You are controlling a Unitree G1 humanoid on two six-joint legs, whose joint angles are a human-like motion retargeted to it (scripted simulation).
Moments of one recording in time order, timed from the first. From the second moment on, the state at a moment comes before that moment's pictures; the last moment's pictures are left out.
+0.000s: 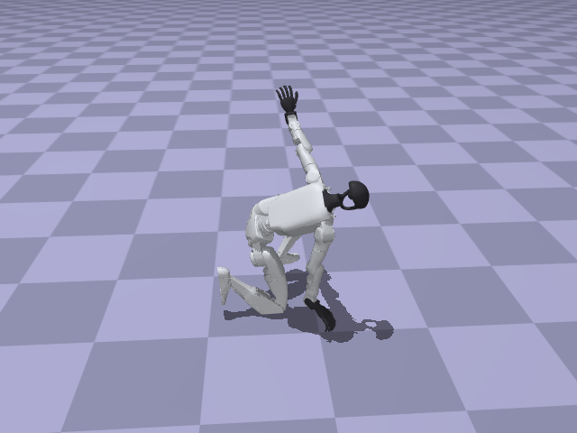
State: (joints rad) left arm 0.16 1.37 0.58 1.56 -0.66 -0.03 0.70; right arm -0.60 -0.70 0.26 1.28 -0.18 0.31 -1.22; waist 0.02 -0.03 0.52; left_leg -1.57 0.44 0.63 1.99 -0.54 -0.05; right_leg -0.88 -0.64 0.35 2.52 -0.78 -0.01
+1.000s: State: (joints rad) left arm -0.86 1.21 -0.86 1.01 -0.05 -0.14 0.73; right arm -0.99 -0.64 0.63 1.34 -0.13 0.27 -1.15; waist -0.23 -0.20 0.52; left_leg -1.57 0.43 0.93 1.73 -0.30 -0.01; right_leg -1.19 -0.60 0.64 2.45 -0.83 0.08
